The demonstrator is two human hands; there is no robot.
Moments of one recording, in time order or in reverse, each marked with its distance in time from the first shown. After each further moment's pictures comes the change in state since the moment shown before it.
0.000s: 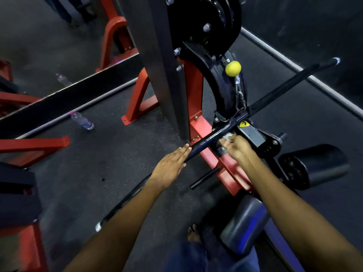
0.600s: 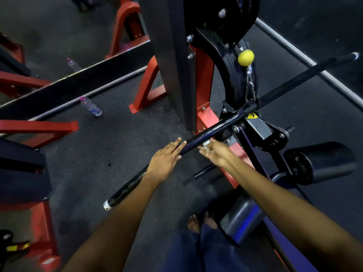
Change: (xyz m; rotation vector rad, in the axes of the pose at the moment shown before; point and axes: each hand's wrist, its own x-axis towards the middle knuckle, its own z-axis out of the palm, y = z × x) left_hand -0.042 -0.001 -0.011 -0.046 -0.072 -0.212; right_hand -0.050 0.068 0.017 -0.386 -0.186 0.112
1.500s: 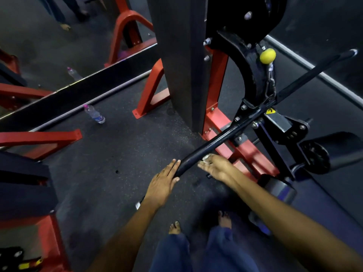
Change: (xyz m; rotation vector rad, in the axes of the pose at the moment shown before) left_hand -0.105 -0.082 0.006 -0.166 -0.095 -0.105; right_hand -0.032 0.075 0.080 0.062 0.083 0.045
